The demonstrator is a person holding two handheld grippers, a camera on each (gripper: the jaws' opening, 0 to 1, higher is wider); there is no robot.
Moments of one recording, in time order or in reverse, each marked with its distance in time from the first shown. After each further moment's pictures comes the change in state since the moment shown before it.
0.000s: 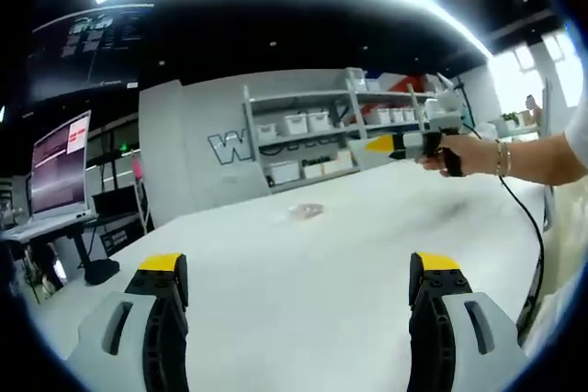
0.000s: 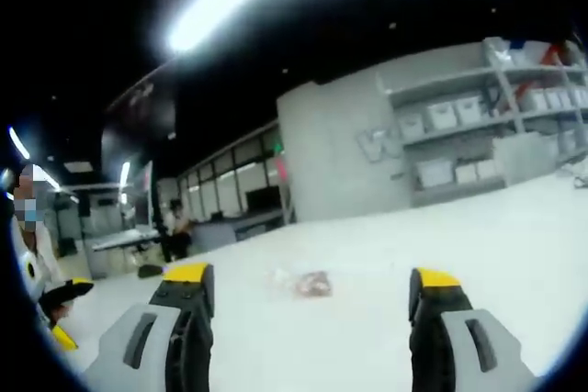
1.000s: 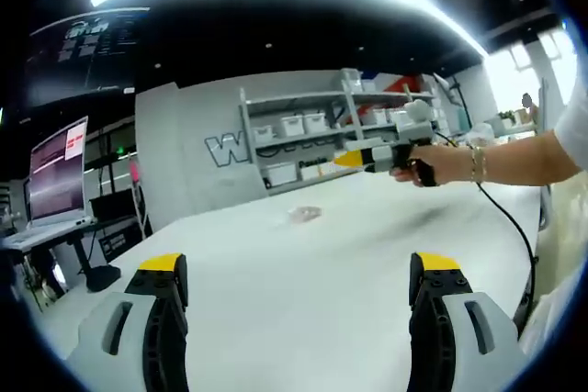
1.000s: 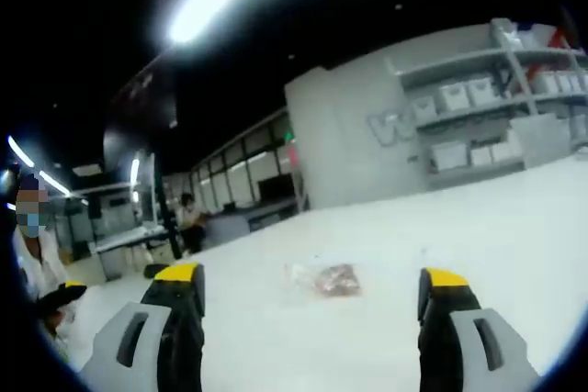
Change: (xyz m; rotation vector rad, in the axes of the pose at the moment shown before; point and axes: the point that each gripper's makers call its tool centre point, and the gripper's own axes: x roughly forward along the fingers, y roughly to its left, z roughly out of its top) left arm -0.002 0.000 0.007 0.013 -0.004 -0.012; right arm 0.049 0.023 -0.028 0.052 0.077 0.060
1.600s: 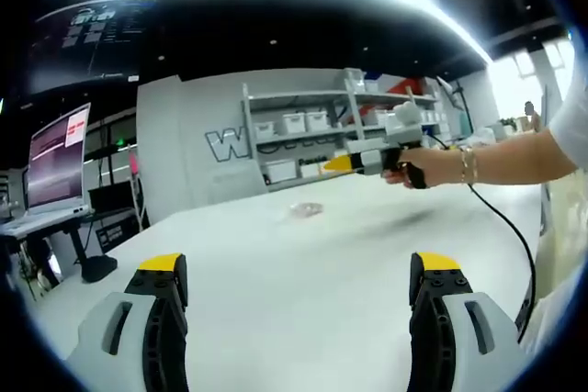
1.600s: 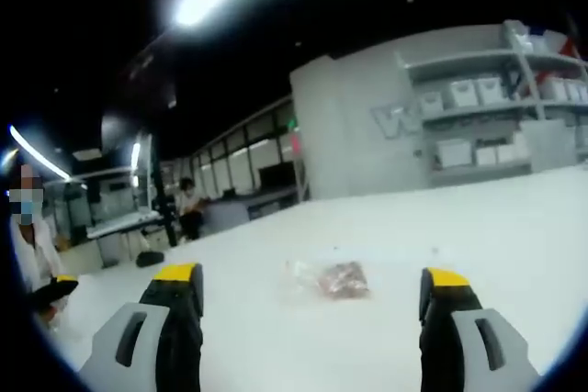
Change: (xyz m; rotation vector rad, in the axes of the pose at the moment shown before) left arm 0.003 0.010 -0.006 -0.035 0.006 -0.004; right arm 0.017 0.018 -0.010 -0.038 0.041 -0.003
